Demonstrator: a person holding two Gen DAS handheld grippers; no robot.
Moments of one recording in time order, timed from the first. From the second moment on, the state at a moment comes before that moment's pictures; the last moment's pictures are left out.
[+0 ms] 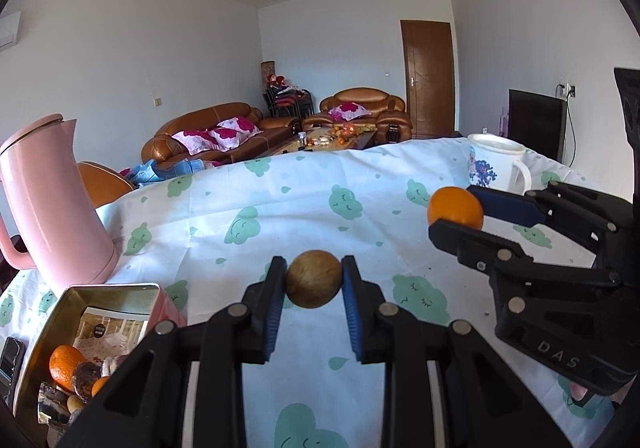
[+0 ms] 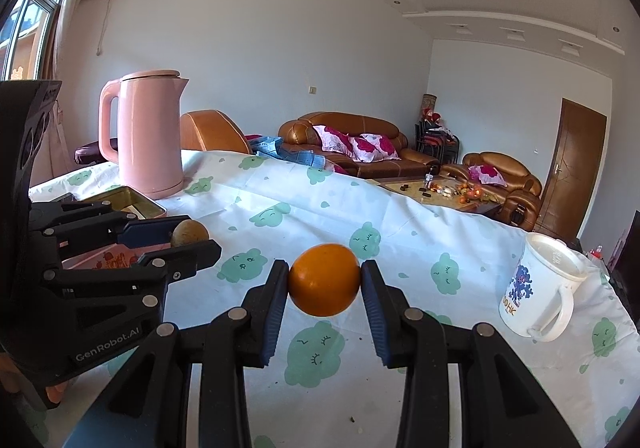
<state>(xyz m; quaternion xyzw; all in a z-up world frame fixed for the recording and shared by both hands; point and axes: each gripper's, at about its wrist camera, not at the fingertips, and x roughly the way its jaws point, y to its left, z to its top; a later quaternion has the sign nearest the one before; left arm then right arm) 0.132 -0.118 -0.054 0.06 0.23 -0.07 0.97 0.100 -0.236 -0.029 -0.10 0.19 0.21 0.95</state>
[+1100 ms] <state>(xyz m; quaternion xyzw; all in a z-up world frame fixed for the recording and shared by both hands) 0.095 -0.108 -0.048 0.06 0.19 -0.08 0.98 0.067 -0.232 -0.024 -0.10 0.15 0.23 0.96</state>
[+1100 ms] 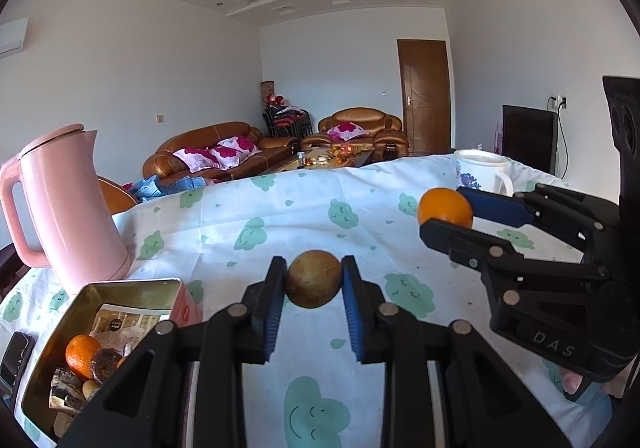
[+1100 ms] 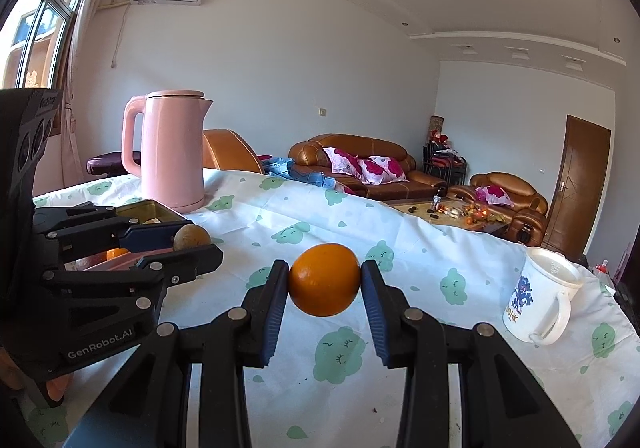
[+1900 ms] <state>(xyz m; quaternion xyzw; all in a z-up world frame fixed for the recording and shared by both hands) 0.070 -0.073 -0.043 0.04 0.17 -0.06 0.98 0.042 -0.198 -0.015 -0.11 0.14 0.26 0.95</state>
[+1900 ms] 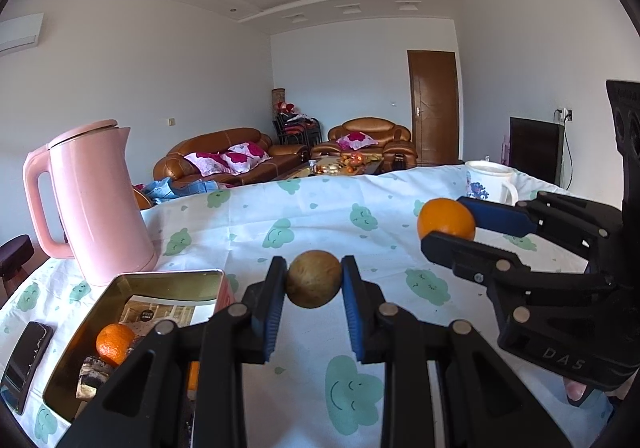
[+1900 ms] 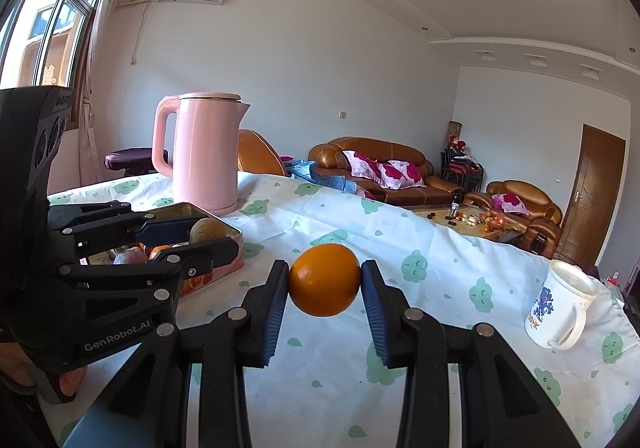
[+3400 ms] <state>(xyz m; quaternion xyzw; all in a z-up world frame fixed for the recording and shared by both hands) 0.043 0.007 -0.024 -0.01 0.15 0.00 0.99 0.041 -0.124 0.012 -0.14 0.12 0.32 0.93</state>
